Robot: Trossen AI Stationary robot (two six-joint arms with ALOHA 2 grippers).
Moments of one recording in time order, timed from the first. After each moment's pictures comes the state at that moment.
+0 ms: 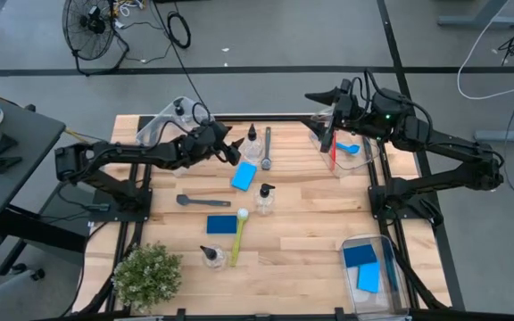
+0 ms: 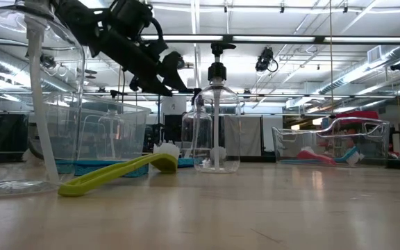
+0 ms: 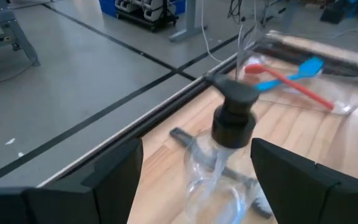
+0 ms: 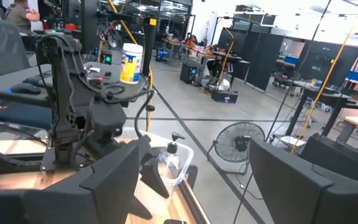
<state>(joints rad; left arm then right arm) 0.33 1.43 0.75 0.31 -0.39 -0.16 -0.27 1.05 1.20 -0.16 0.09 -0.20</state>
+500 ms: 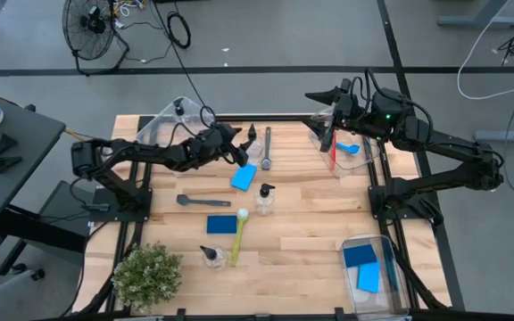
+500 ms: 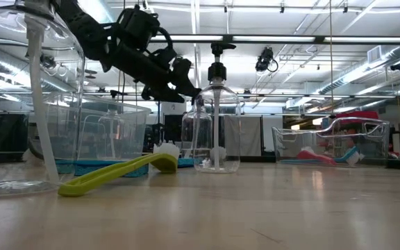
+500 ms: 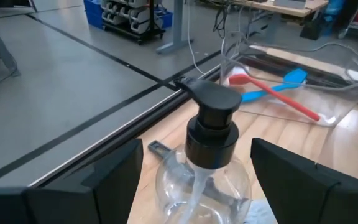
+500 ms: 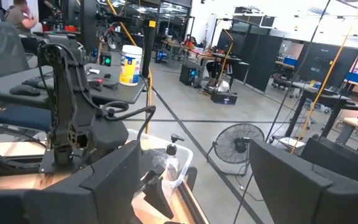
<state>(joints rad) 0.33 1.57 0.75 0.53 -0.34 -0.16 -0.27 1.05 1.20 -0.16 0.09 -0.20</state>
